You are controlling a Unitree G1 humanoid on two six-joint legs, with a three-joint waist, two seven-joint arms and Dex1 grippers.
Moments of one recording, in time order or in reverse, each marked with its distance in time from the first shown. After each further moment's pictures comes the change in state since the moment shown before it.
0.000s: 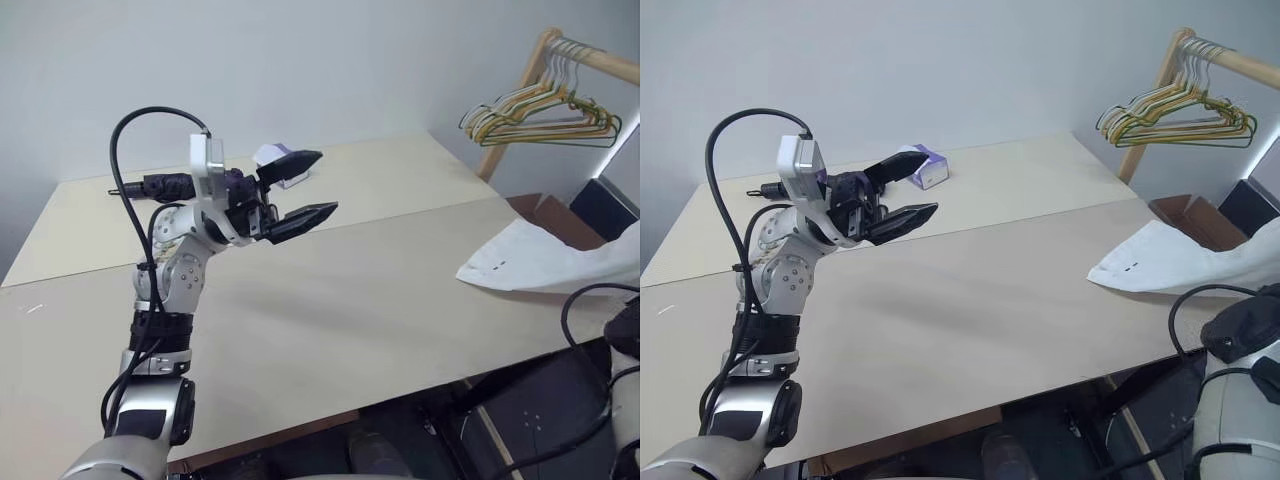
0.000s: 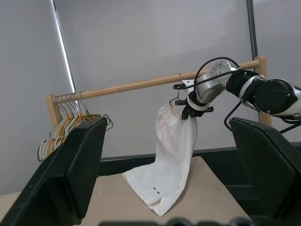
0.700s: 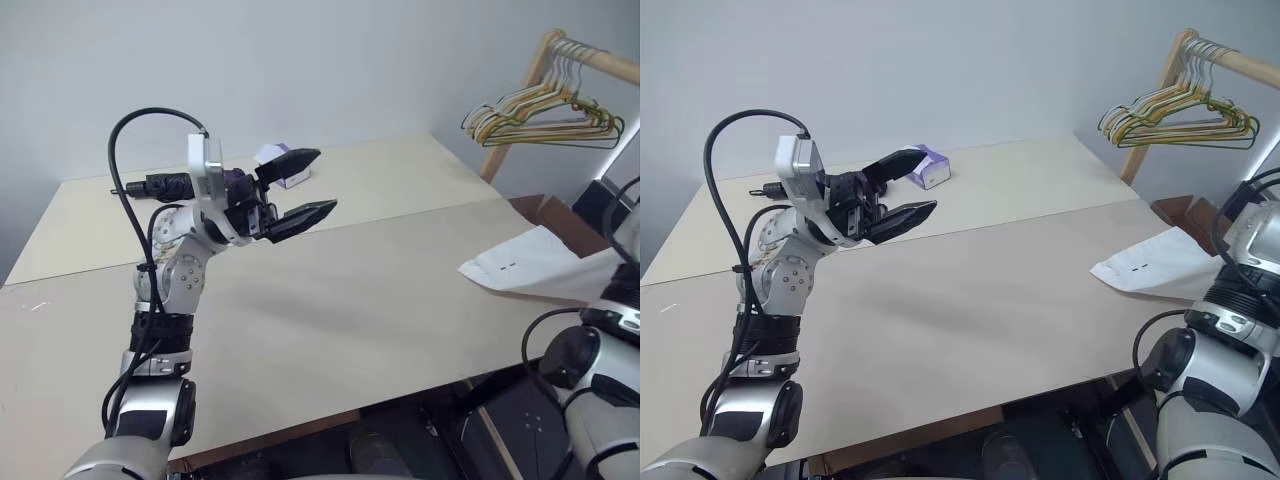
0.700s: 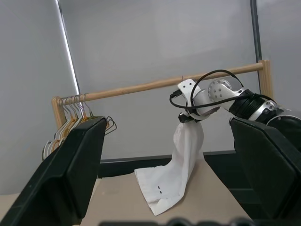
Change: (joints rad) left arm 0.004 -0.001 0.003 -0.001 -0.002 -0.009 0.009; right arm 0.193 0.241 0.249 -0.461 -0.195 0.037 -0.161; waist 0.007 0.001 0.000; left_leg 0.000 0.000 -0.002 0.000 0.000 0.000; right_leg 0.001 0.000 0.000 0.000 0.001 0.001
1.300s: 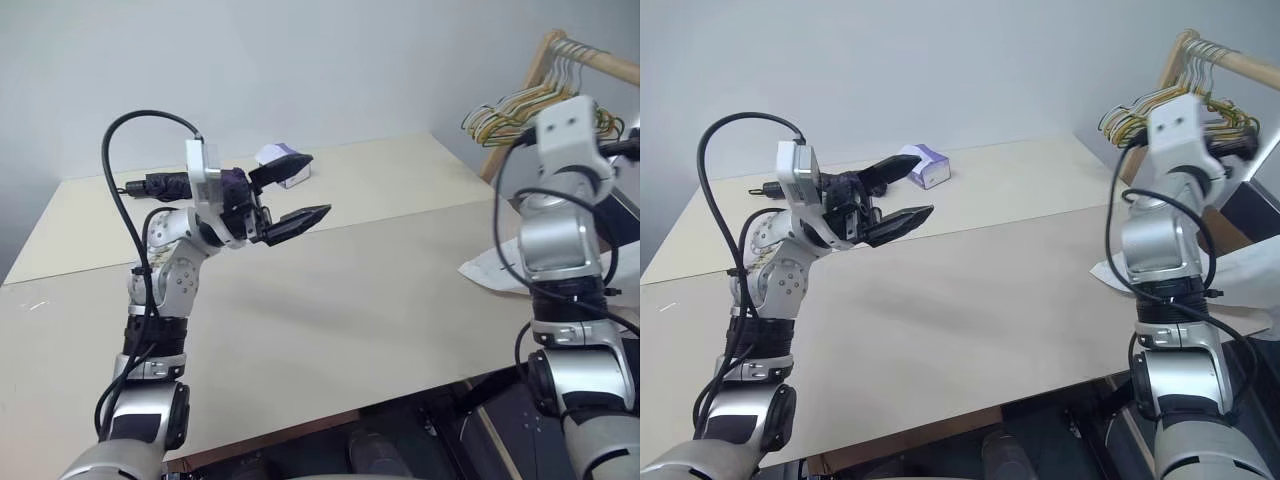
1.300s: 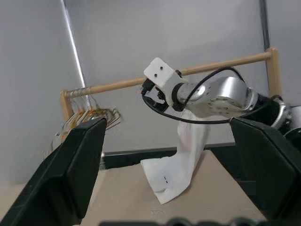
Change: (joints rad) left arm 0.039 0.040 0.004 -0.003 0.054 -0.028 0.038; right arm 0.086 0.004 0.627 -0.132 -0.215 -0.204 0.411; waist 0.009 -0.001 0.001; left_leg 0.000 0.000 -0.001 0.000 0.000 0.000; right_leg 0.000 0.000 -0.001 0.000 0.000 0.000
